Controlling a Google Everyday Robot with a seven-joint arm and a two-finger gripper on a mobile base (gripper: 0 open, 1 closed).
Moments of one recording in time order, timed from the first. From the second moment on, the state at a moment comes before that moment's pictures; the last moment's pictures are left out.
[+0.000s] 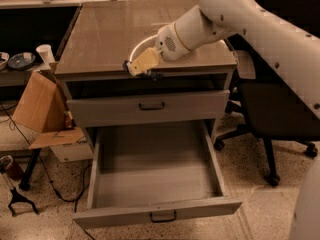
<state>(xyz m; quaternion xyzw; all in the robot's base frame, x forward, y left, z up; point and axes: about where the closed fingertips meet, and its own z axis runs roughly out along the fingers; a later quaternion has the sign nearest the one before) 0.653 0.040 0.879 -0.42 0.81 0.31 0.28</state>
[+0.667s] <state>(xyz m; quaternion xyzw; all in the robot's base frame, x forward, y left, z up) 0.599 0.038 0.738 -0.43 0.80 0.34 0.26</state>
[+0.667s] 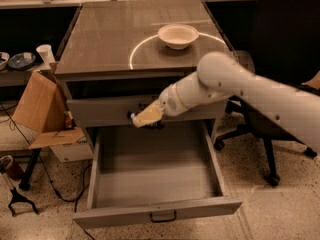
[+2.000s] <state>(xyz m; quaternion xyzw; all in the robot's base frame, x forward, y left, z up) 0.558 0.147 0.563 -0.42 0.85 0.27 0.14</state>
